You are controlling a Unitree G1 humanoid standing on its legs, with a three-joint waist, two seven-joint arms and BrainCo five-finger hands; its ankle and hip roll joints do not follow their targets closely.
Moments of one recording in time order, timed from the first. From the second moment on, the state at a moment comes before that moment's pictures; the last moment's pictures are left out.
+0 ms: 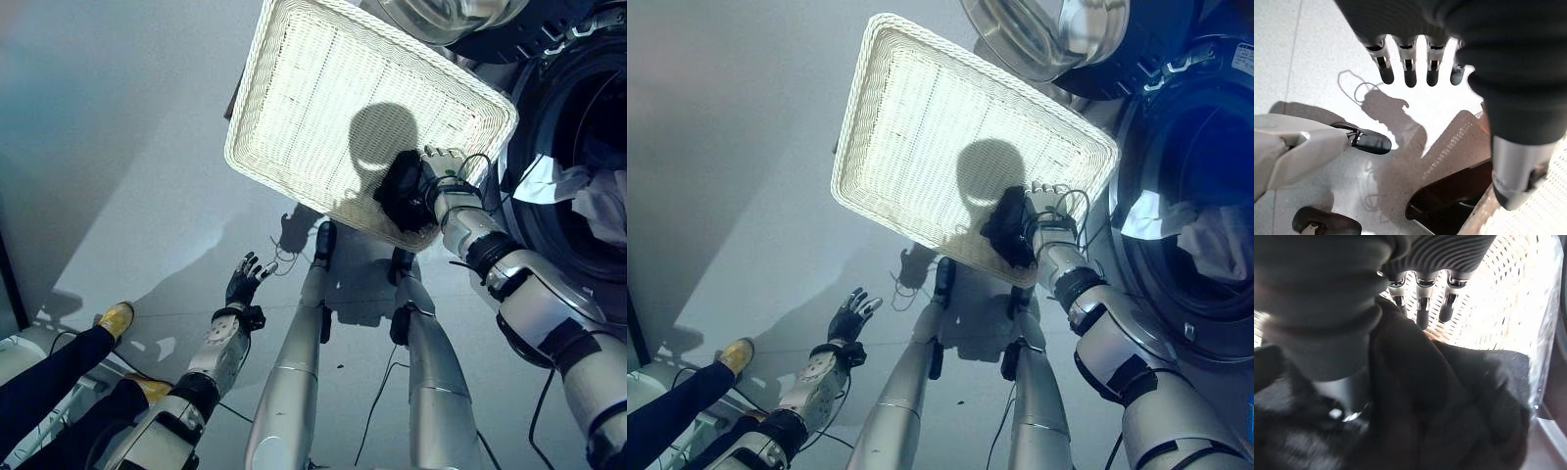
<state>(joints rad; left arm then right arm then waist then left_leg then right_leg) -0.40 0.33 -0.41 0.74 -0.82 -0.25 0.14 -1.22 -0.49 0.83 1.02 -0.54 0.34 0.00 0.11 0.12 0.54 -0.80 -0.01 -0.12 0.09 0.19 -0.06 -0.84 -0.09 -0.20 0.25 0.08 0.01</state>
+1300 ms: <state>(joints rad) -0.38 0.29 -0.37 0.77 -0.76 -0.24 0.19 -0.78 -0.45 0.29 0.66 0.78 -0.09 -0.19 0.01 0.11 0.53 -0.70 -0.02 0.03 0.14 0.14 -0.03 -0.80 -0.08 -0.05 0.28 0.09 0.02</state>
